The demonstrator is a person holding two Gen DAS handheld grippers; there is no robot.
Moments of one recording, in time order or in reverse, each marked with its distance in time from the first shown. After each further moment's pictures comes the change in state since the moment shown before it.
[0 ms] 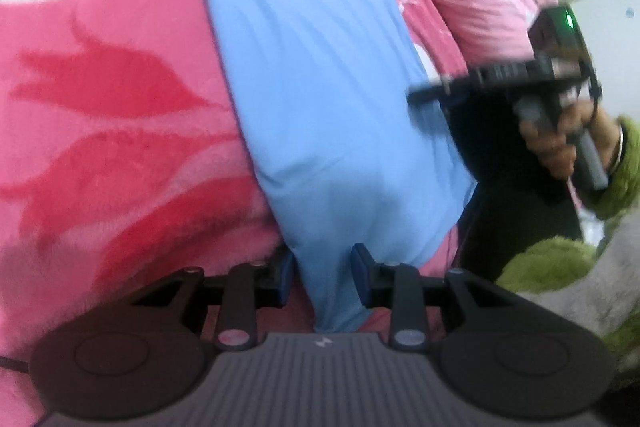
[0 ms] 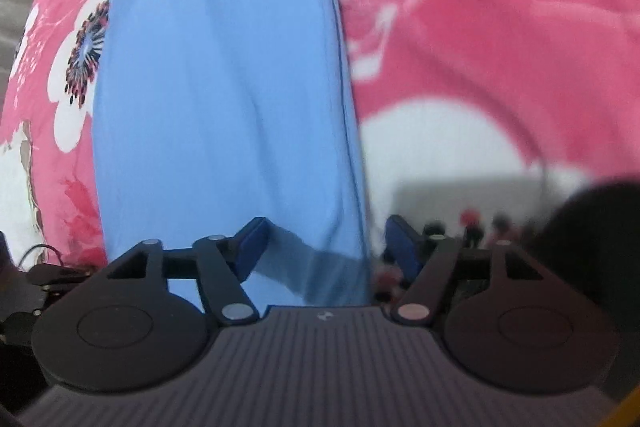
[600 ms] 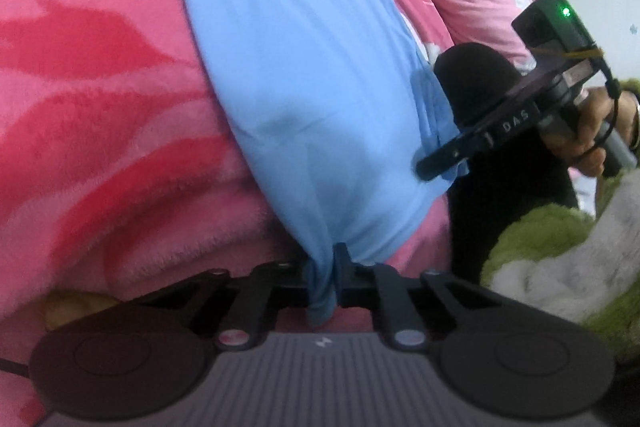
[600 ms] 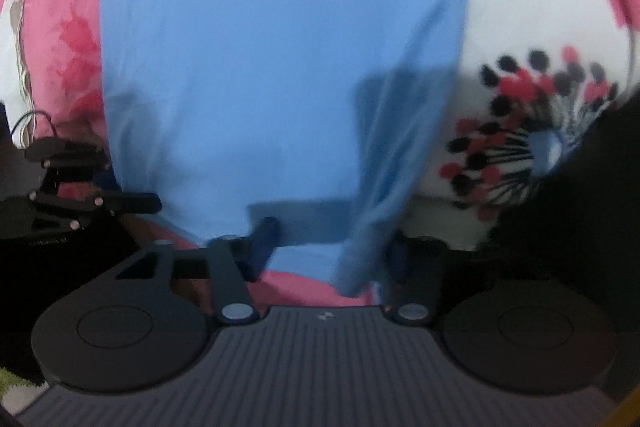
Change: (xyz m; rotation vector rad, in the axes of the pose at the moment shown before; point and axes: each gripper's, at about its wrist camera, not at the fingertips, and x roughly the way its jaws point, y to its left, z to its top) left arm 0.015 -0.012 -0.006 0.076 0.052 -0.005; right arm 0.029 0.031 -0.036 -0.070 0.366 -0.021
